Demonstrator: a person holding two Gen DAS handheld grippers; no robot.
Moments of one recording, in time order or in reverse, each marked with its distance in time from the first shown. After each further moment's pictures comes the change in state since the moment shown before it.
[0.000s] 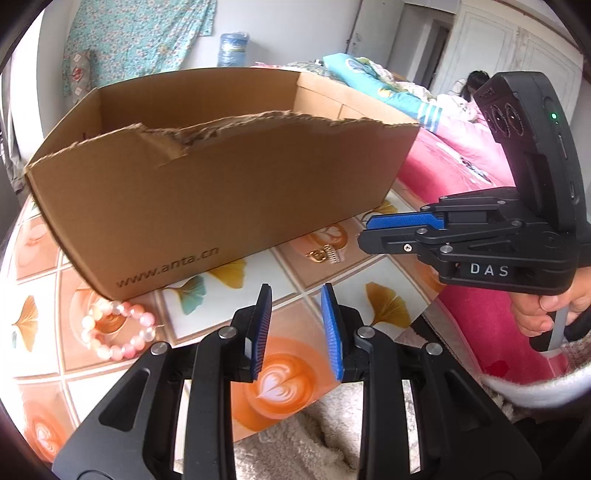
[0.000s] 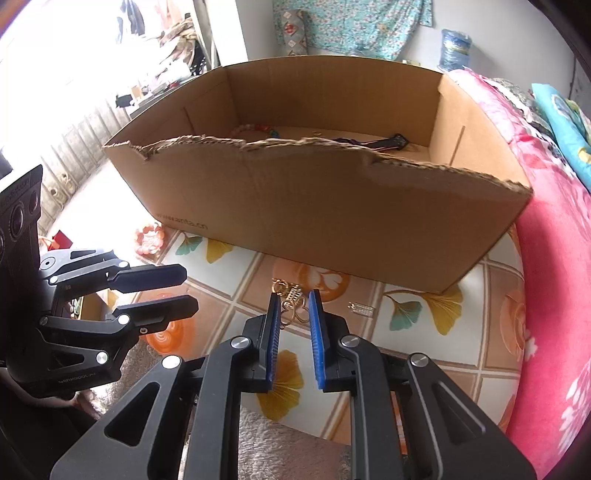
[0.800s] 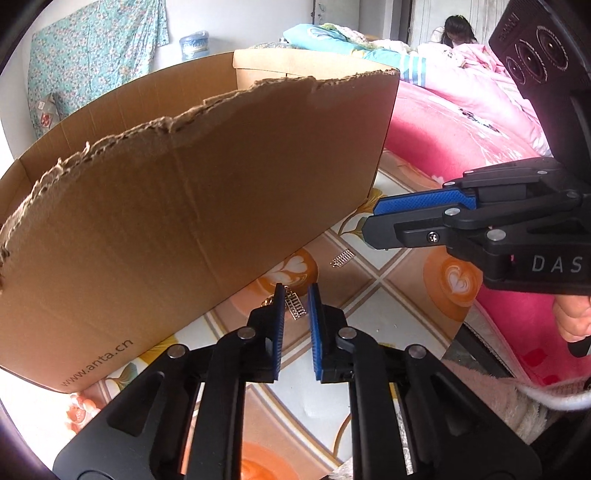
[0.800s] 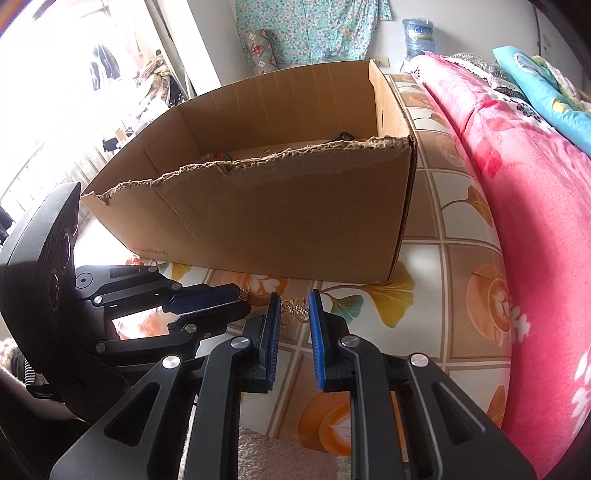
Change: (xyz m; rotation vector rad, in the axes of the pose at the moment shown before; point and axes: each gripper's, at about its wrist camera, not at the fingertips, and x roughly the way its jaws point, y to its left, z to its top) left arm 0.069 -0.033 0.037 0.206 0.089 0.102; right arm 0.000 -0.054 -0.009 0.133 -0.069 0.047
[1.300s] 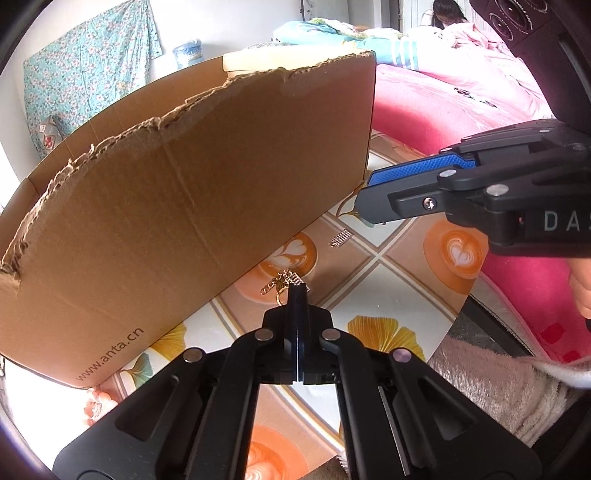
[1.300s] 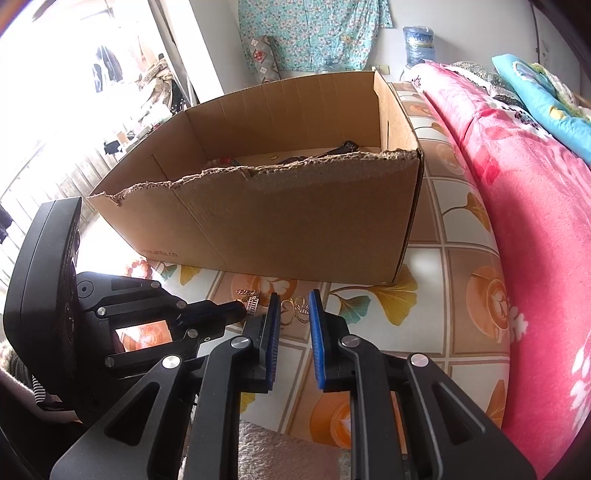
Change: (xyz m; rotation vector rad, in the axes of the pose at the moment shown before) left arm -0.013 -0.011 -0.019 0.076 0.011 0.055; right arm -0.007 0.008 -0.003 -0.011 -0.030 -0.009
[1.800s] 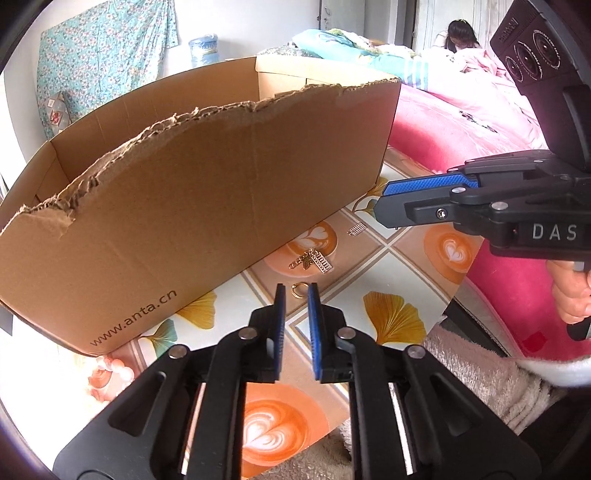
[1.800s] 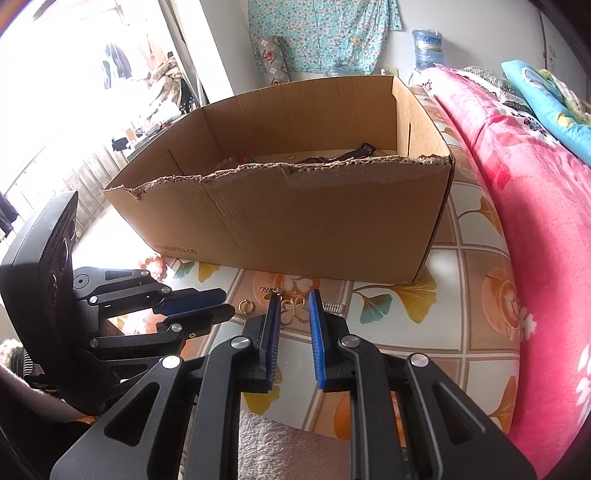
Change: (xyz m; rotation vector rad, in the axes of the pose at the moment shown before) left arm -0.019 0.026 -0.014 -0.092 -0.030 -0.050; right arm 0.001 0.012 -0.002 -0.023 -0.002 0.024
